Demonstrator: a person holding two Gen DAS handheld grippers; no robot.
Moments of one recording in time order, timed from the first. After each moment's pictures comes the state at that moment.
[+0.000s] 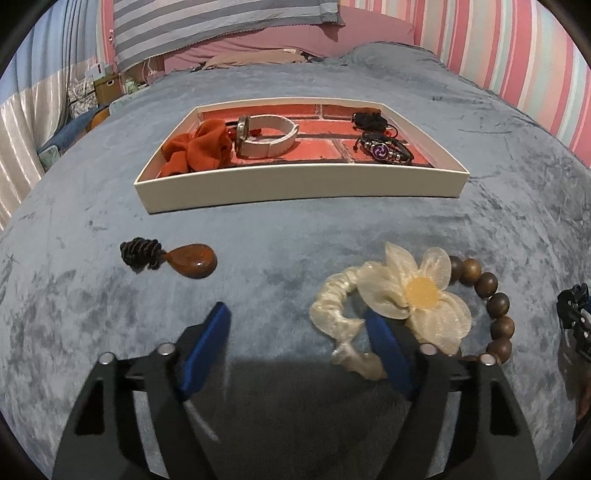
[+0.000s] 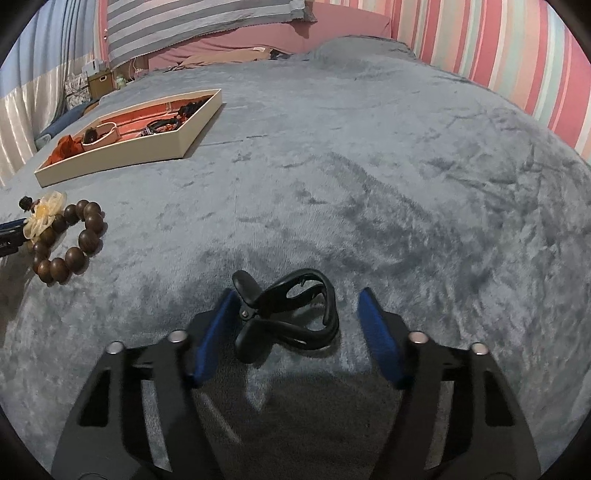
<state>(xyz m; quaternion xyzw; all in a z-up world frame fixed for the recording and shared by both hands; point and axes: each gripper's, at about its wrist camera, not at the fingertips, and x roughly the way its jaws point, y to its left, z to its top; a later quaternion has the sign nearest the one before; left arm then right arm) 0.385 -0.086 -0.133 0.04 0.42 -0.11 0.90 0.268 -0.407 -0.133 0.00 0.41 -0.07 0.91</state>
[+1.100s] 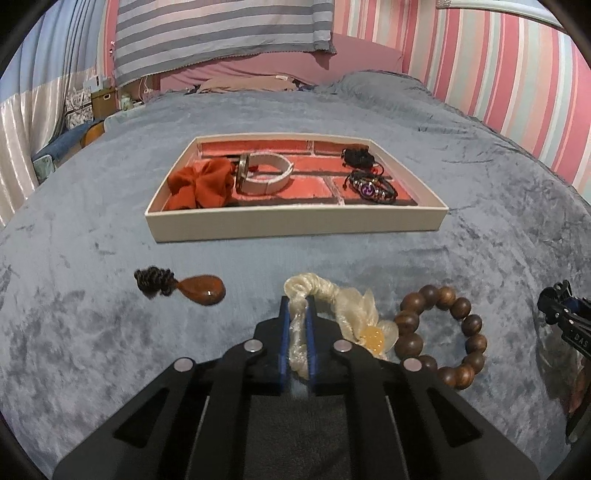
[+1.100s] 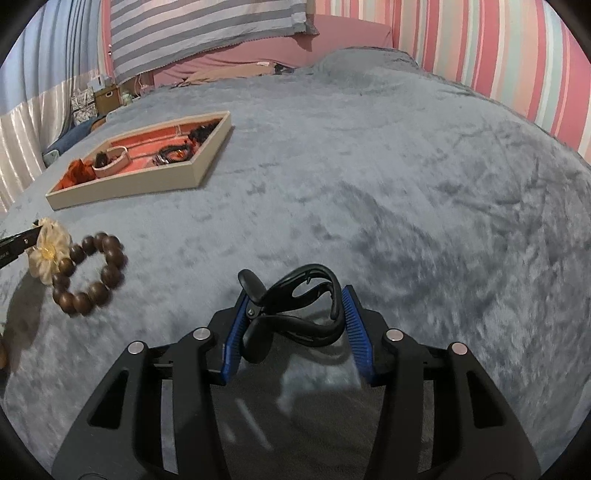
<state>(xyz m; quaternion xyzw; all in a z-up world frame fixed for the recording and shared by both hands) 0.376 -0.069 -0.105 0.01 0.38 -0.14 0.92 0.278 -0.397 -0.108 0.02 0.39 -0.06 0.92</state>
